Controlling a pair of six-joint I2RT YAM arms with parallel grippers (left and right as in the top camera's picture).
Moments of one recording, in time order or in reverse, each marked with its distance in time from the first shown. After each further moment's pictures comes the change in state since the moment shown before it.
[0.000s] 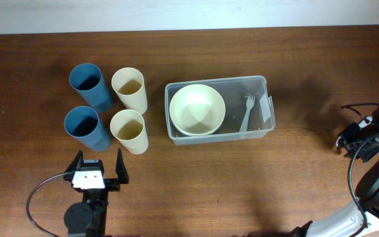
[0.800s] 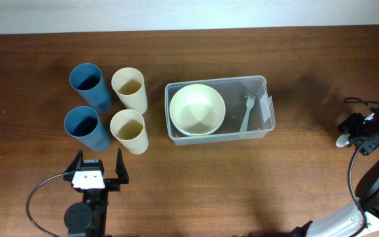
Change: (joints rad) left arm 0.000 0.000 0.000 0.000 0.000 0.000; right arm 0.000 -0.001 0.001 0.186 -0.019 -0.061
